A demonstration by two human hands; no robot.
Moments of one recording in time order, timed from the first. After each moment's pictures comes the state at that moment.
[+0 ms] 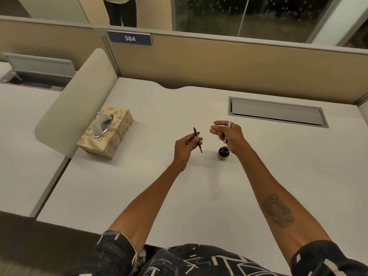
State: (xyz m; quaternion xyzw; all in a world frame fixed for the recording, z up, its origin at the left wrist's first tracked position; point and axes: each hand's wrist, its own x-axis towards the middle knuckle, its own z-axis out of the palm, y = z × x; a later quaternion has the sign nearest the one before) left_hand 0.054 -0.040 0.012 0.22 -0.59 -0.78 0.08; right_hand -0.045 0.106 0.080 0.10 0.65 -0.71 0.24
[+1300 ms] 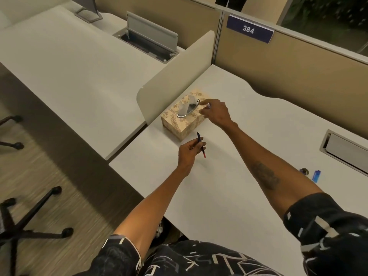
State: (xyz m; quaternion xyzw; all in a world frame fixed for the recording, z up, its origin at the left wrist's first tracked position) left_hand 0.188 -0.224 -0.023 0.39 -0.49 -0.74 0.25; right_hand 0.022 -0.239 0.082 -0.36 0.84 -0.33 0.24
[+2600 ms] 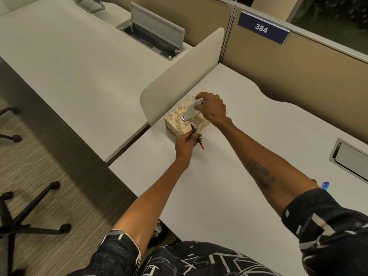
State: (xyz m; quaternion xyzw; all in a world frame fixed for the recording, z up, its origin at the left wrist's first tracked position) left_hand 0.168 -0.277 -0.023 0.44 -0.43 -0.73 0.29; right_hand 0.030 -0.298 0.087 -0.40 0.87 -0.24 0.18
